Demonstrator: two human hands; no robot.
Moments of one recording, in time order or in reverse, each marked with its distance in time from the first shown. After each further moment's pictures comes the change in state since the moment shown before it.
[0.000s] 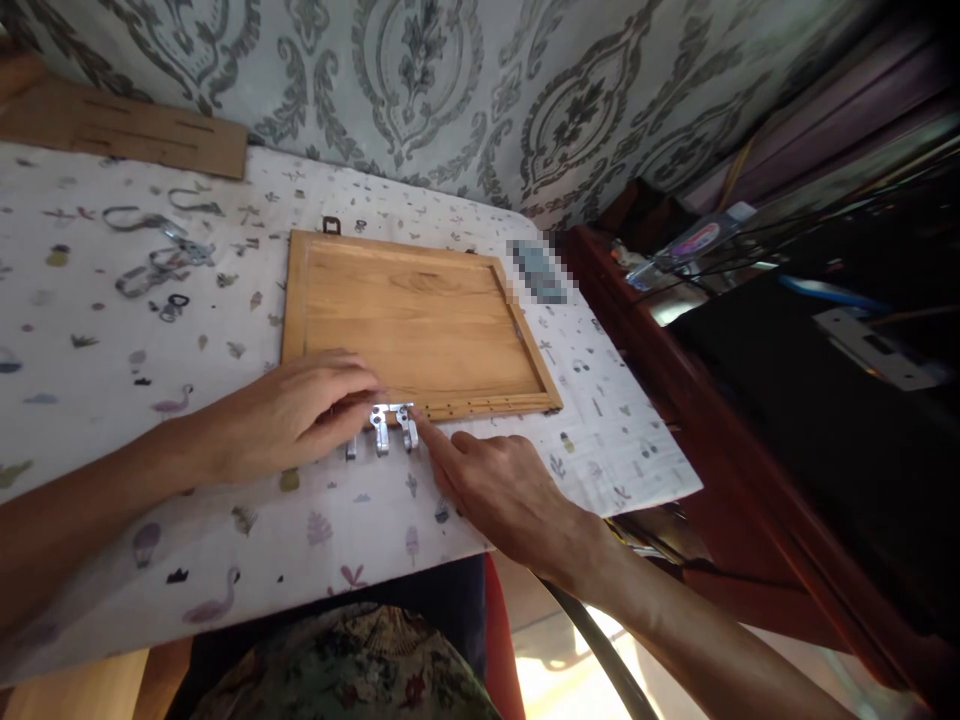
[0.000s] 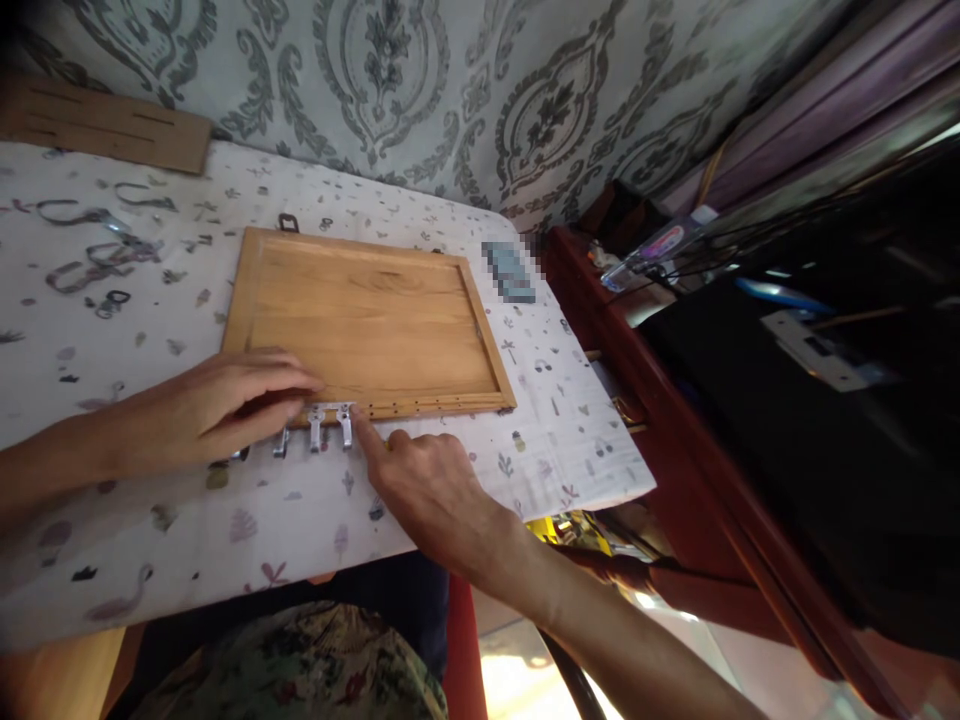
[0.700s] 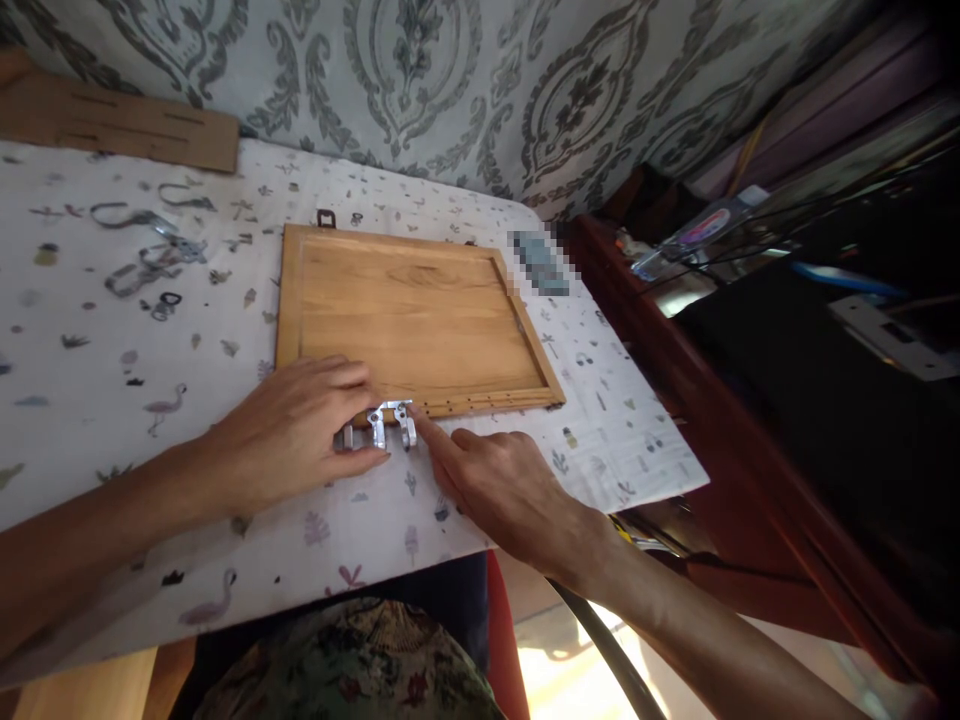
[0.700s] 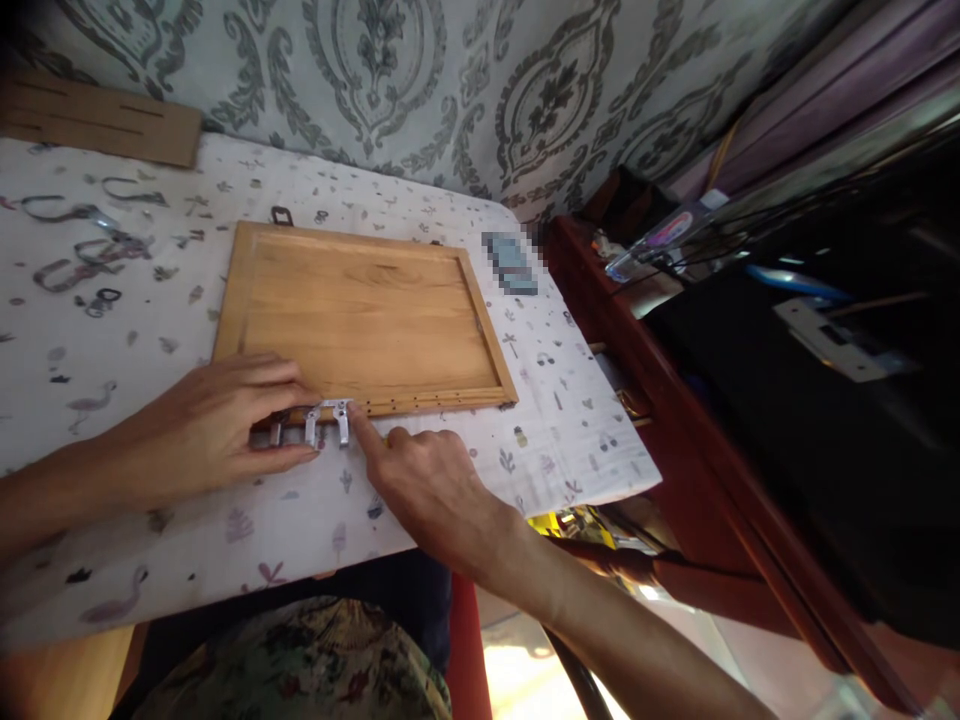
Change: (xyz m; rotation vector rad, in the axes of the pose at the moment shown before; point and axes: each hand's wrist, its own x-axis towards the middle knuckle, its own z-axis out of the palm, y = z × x) left_hand 0.004 0.019 0.007 0.197 -0.098 -0.108; right_hand 0.001 0.002 0.005 -0.011 0.071 -0.025
